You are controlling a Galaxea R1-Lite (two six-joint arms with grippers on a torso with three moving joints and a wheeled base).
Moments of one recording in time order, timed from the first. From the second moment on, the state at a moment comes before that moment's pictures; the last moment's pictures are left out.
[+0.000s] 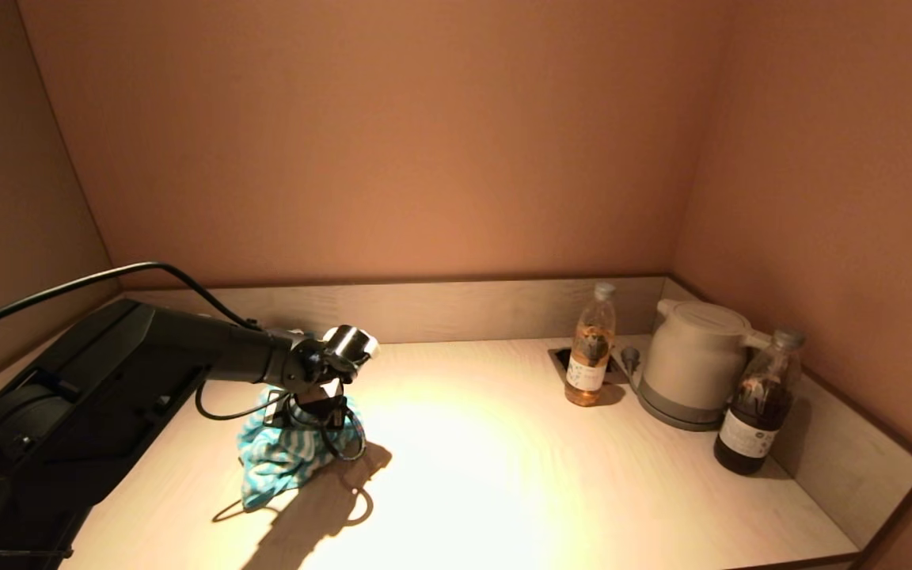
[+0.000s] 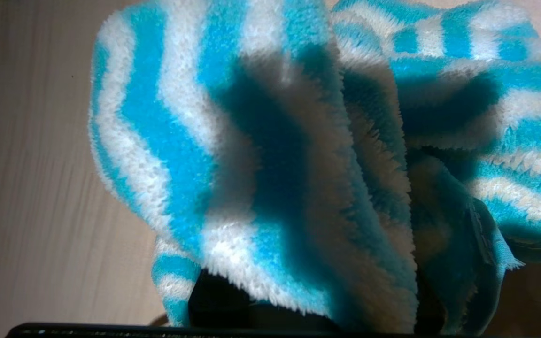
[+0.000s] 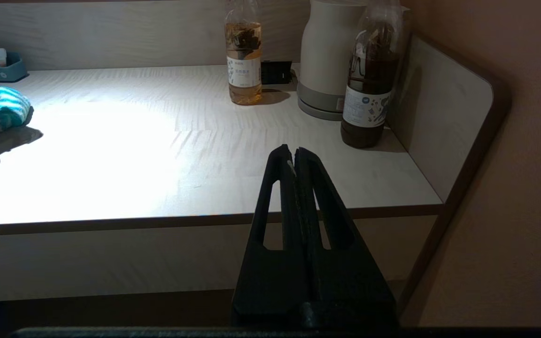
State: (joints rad) left arm -0.44 2.52 -1.80 0.47 0.61 -0.48; right arm 0.01 0.00 0.00 0.00 0.00 0.00
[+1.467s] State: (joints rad) left arm -0.80 2.25 -1.74 0.60 0.13 -0.54; right arm 0.01 0.00 0.00 0.00 0.00 0.00
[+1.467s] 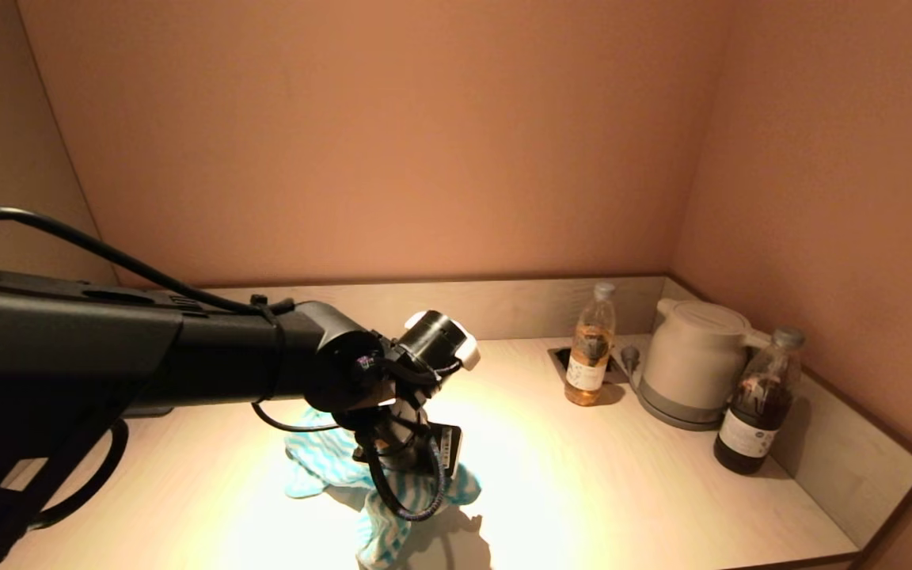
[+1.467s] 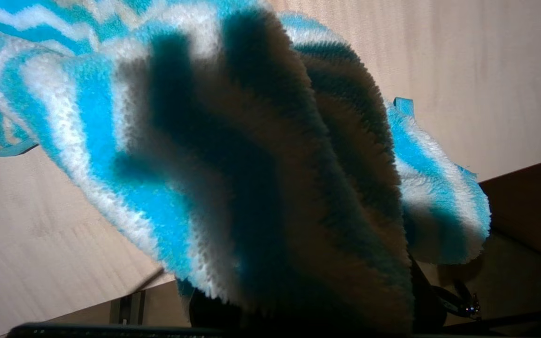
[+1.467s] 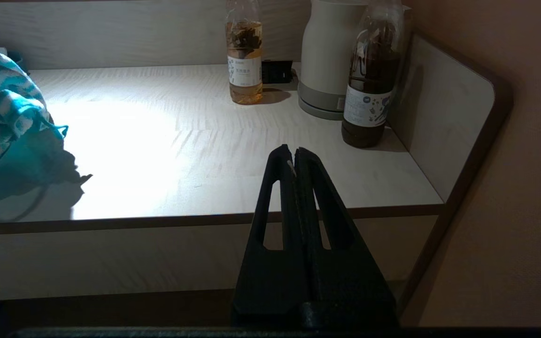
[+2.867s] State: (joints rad) left arm -0.77 2.59 -1.96 0.45 0.27 -0.32; right arm 0.01 0.00 0.00 0.00 0.00 0.00
